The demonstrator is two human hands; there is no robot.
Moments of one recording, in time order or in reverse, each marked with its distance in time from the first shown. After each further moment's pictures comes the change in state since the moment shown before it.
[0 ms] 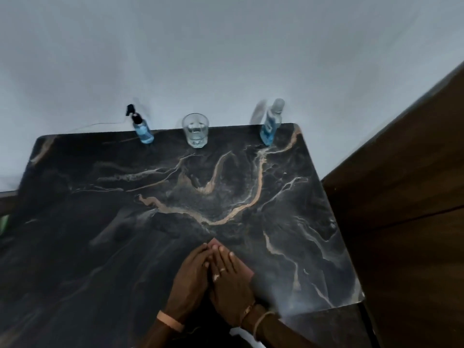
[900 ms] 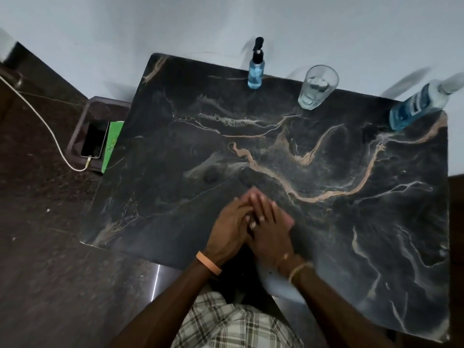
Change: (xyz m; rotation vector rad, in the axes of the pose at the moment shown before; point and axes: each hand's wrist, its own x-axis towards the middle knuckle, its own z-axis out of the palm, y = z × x) left_hand -0.009 -0.058 -0.070 0.017 0.165 -0.123; right_hand 0.089 -0.052 0.002 -0.140 -0.123 -0.203
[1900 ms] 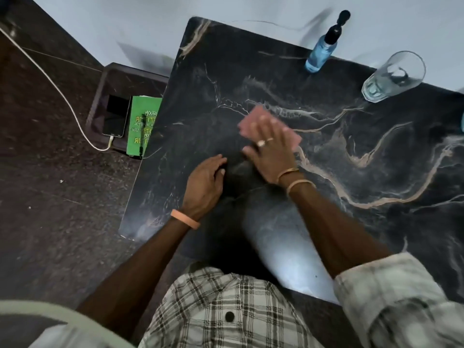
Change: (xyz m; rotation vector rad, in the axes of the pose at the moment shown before) left_hand 0.052 -0.104 -0.155 0.075 0.067 -0.244; right_hand 0.221 -0.037 -0.044 -0.020 0.030 0.129
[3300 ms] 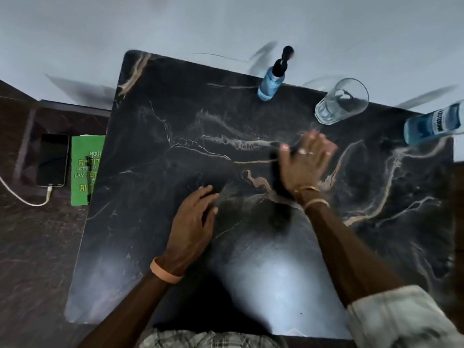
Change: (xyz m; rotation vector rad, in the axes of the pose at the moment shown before) left_hand 0.033 0.022 0.033 -0.080 -0.060 0.154; right_hand 0.009 0.118 -0.027 0.103 0.158 0.690
